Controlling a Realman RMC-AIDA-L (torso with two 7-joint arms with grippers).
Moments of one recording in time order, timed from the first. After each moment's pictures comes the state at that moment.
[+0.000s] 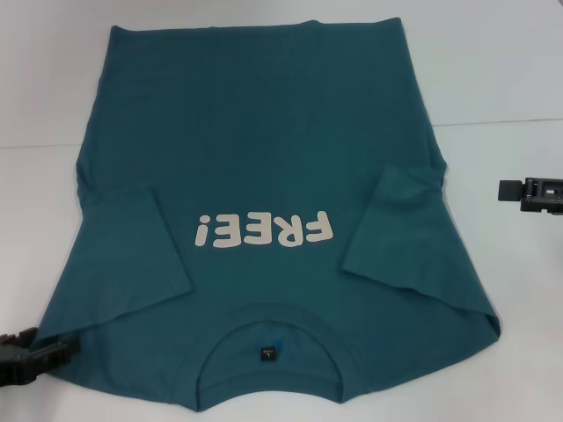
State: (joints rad) left arm -0.24 -2.16 0.62 0.84 2.08 1.22 -1.68; right arm 0.49 1.87 -0.56 -0.81 -2.07 -1.61 2.24
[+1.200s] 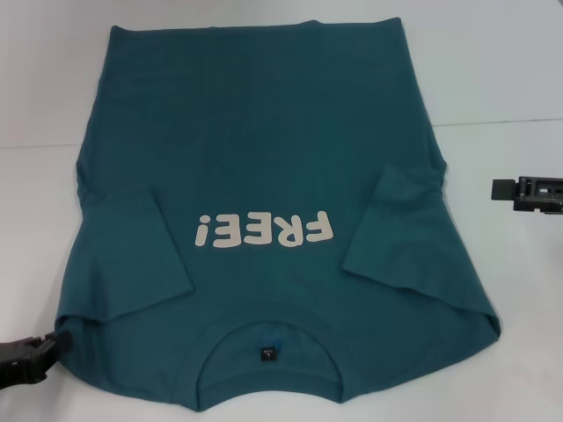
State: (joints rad) left arm -0.24 -2.17 0.62 0.84 2.06 1.27 -1.70; right arm 0.50 1.88 -0.56 -0.81 -2.07 -1.62 2.25
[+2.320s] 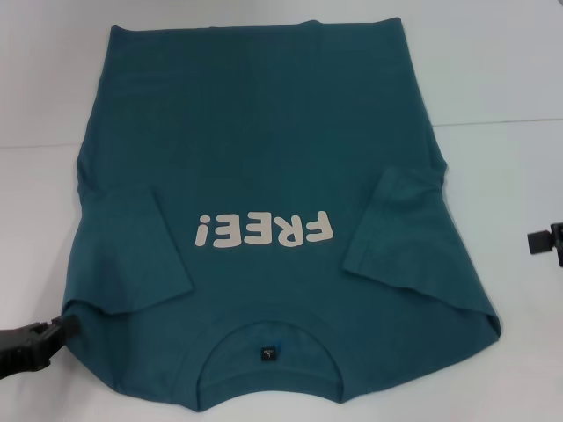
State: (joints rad) left arm -0.23 -2.17 0.60 0.84 1.99 1.35 -1.70; right arm 0.56 1.80 -0.55 -0.85 -2.35 -1.77 2.45
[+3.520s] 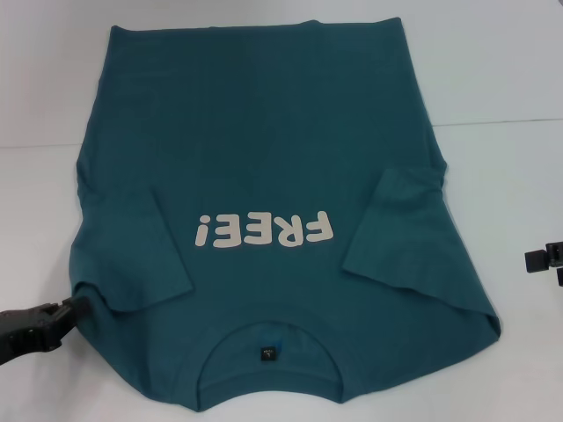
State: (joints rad) left arm -0.28 -2.17 0.61 0.82 1.98 1.33 -1.69; right arm 0.54 1.83 -0.54 -0.83 -2.40 -1.71 2.44
